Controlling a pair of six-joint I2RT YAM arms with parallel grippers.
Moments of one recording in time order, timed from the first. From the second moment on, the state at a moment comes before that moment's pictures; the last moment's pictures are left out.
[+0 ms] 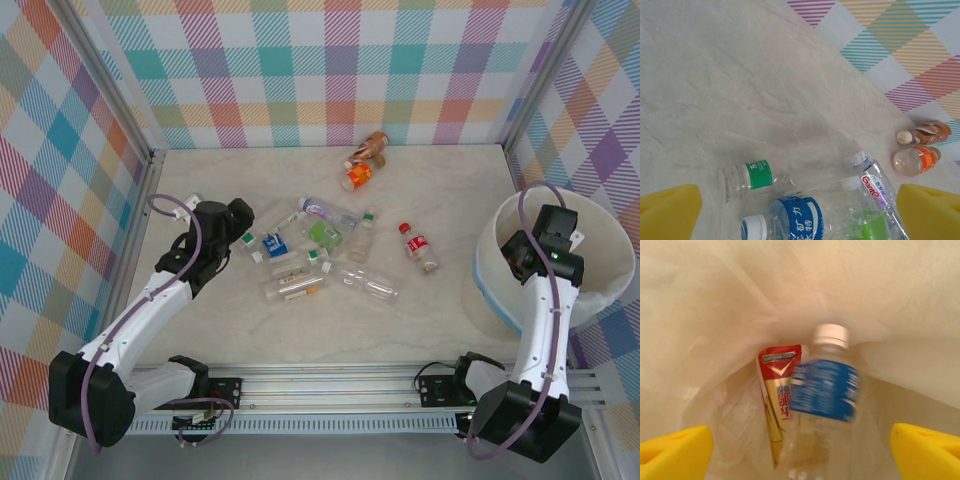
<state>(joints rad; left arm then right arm) -0.33 1.11 0.83 -0.32 -0.33 -0.90 -0.39 0.99 1.01 -0.95 0.25 0.36</state>
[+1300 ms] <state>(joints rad) -0.26 1.12 0.78 -0.32 -0.21 -0.99 0.30 1.36 1.37 -0.75 -0.16 0.46</state>
